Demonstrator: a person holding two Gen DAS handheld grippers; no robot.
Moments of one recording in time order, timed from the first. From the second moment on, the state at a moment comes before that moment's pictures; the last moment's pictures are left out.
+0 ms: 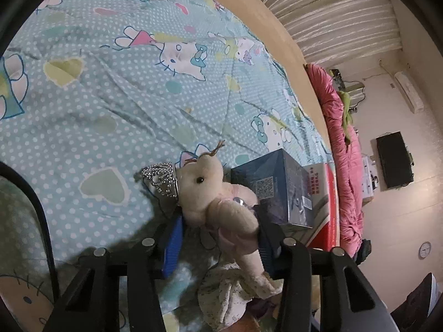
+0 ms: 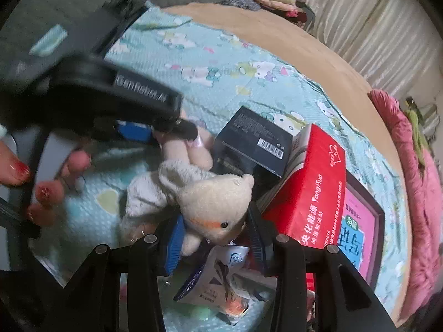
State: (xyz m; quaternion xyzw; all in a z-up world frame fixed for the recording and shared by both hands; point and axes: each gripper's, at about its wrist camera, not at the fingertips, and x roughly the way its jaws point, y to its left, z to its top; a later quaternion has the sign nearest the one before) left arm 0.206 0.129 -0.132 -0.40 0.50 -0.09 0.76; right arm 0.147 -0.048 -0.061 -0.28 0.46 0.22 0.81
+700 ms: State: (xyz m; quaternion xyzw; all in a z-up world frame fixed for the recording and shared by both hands) left arm 0.139 0.120 -0.044 -0.31 0.44 -0.08 0.84; right arm 0.117 -0.078 0.000 -0.17 0.42 0.24 0.86
